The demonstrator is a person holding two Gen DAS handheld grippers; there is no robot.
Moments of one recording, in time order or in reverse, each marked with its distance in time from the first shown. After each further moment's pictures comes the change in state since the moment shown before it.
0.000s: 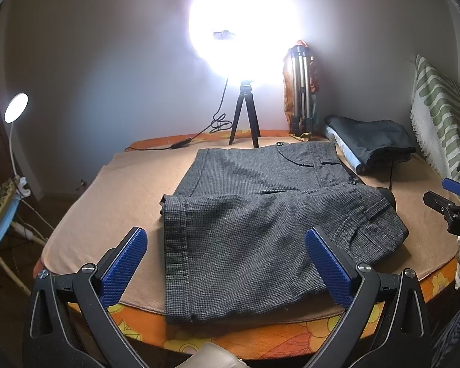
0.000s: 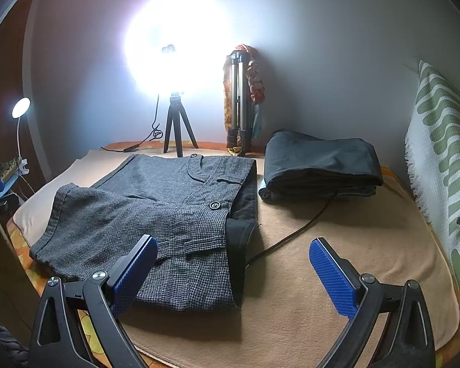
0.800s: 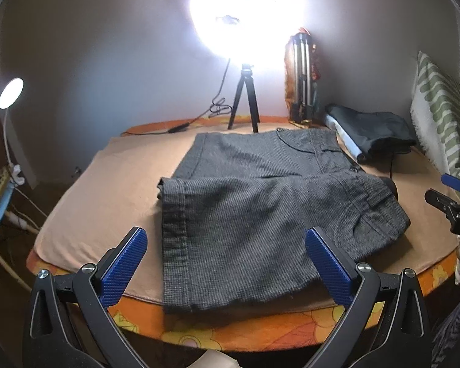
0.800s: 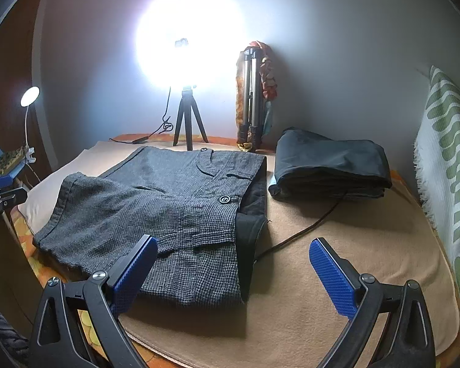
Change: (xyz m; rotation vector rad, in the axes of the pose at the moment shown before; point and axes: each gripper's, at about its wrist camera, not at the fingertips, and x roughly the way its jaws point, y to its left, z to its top) left arm 0.014 0.009 -0.013 -0.006 0.065 -0.034; right arm 0.003 0.008 -0.004 -0.051 0.018 0.034
